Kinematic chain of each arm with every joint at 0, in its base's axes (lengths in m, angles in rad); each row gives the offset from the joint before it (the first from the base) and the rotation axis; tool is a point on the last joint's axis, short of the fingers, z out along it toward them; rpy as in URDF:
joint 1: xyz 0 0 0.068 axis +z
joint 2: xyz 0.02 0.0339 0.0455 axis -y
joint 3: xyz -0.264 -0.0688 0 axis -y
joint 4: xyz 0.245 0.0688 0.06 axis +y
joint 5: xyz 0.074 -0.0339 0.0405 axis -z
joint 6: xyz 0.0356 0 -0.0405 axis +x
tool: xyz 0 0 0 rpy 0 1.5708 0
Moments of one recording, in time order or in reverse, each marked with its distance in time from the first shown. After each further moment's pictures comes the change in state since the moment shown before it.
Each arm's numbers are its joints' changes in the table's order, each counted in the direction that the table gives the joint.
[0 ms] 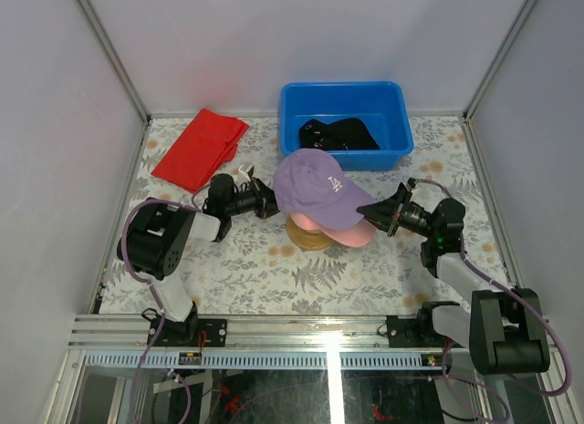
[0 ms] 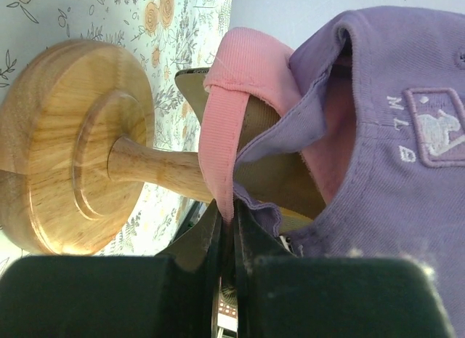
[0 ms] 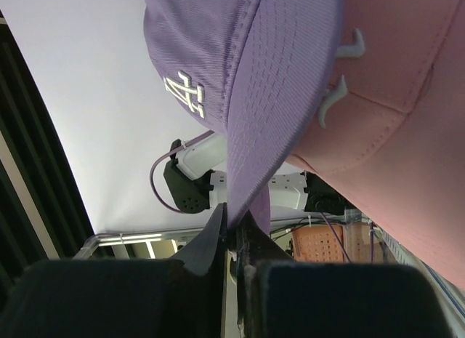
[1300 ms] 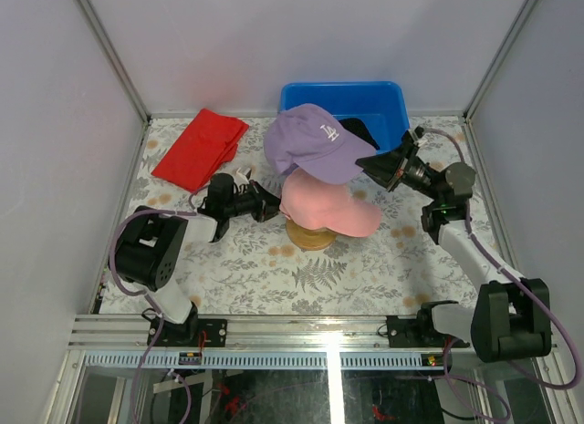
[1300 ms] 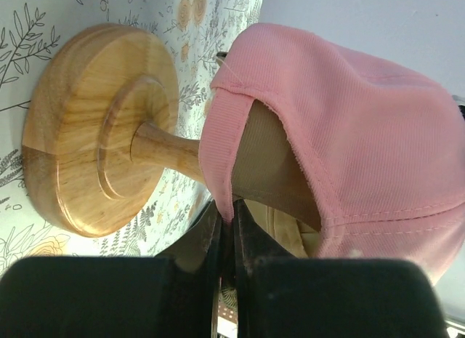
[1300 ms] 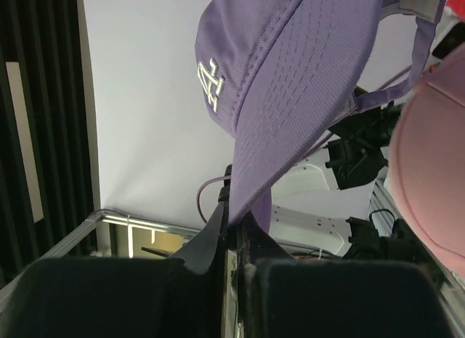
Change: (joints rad) left arm 0.000 0.114 -0.010 0.229 -0.051 0.079; right arm 0.050 -0.048 0.391 0.009 0.101 0.056
